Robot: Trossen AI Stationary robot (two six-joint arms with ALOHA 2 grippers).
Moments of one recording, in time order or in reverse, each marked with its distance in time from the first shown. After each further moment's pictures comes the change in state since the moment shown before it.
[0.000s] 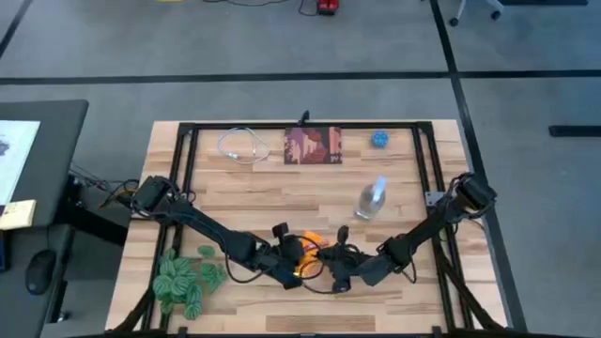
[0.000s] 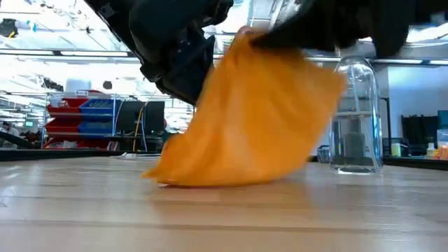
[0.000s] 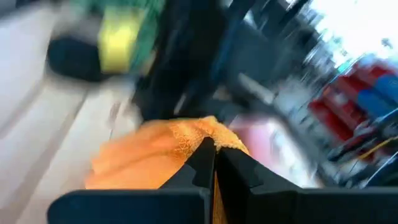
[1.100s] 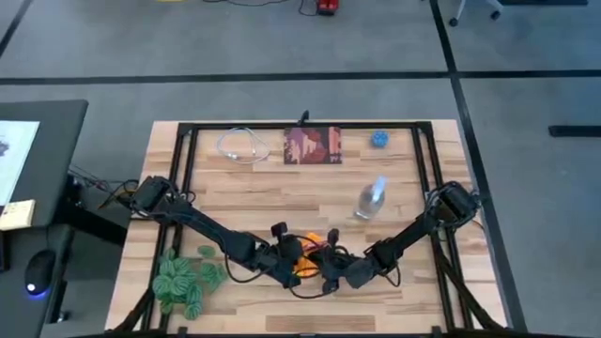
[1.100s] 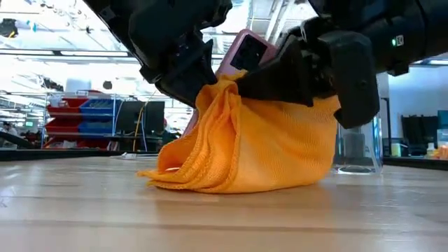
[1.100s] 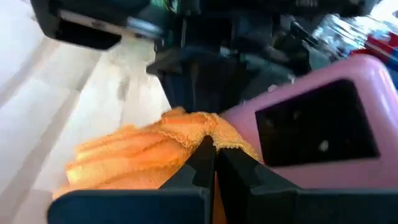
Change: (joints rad) left arm 0.000 -0.001 0.000 -0.021 -0.011 0.003; right arm -0.037 0.185 0.029 -0.077 0.030 0.190
